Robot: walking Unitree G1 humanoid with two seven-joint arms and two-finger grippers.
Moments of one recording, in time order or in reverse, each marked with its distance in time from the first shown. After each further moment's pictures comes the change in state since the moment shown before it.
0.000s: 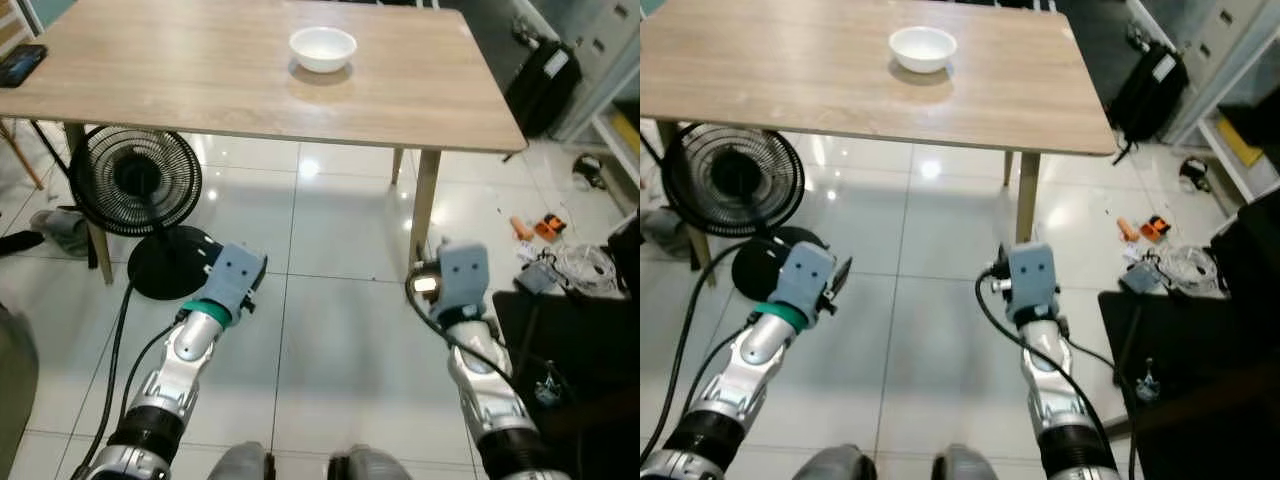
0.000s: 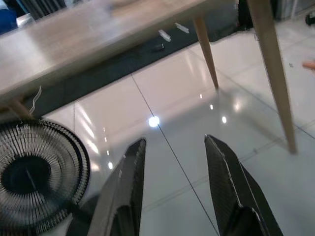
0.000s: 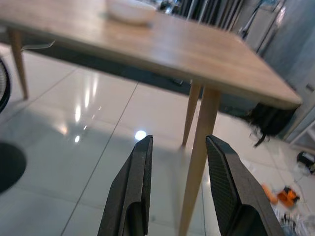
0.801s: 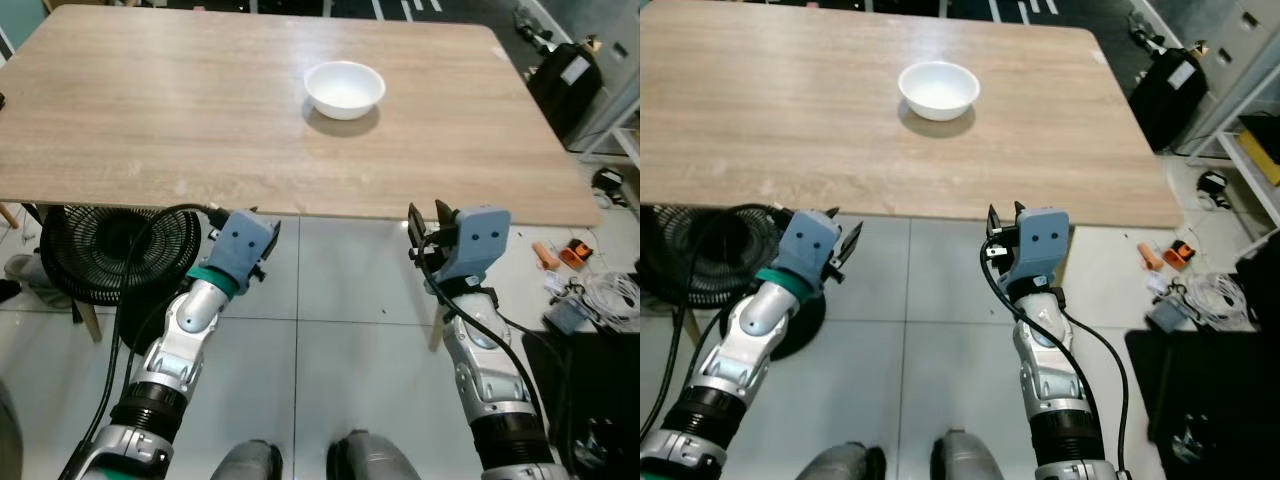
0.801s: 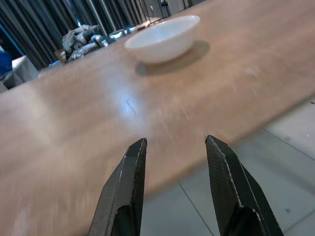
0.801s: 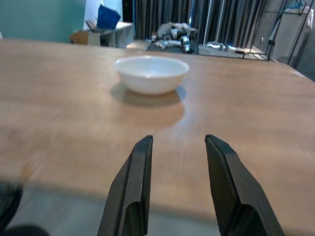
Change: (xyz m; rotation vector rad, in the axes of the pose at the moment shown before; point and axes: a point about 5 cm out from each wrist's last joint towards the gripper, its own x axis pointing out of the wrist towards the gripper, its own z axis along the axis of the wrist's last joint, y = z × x) left arm 0.017 0.002 0.050 0.006 -0.176 -0.025; right arm 0.022 0.001 0.050 0.194 -0.132 0.055
